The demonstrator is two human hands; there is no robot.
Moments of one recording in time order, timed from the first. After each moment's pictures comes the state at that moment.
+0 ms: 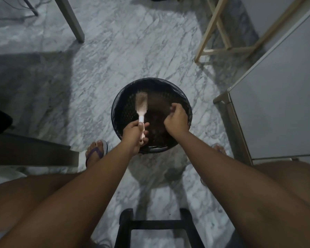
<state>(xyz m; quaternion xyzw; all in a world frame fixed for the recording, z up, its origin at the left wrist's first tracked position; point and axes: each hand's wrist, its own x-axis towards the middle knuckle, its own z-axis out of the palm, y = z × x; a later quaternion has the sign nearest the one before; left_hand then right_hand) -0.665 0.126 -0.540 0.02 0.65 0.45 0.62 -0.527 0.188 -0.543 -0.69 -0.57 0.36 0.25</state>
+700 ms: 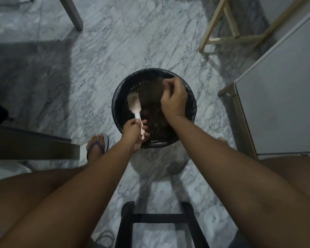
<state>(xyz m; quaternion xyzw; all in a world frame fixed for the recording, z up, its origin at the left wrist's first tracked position) -0.672 0.121 -0.565 -0.01 0.63 0.47 0.62 -0.562 0.215 -0.533 -0.57 -0.59 0.26 0.51</state>
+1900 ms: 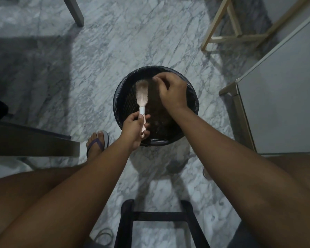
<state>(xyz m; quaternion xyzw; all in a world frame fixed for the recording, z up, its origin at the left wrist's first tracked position) -0.678 0.119 -0.554 0.03 0.60 0.48 0.64 -0.567 0.228 -0.520 -0.51 -0.68 0.26 0.46</state>
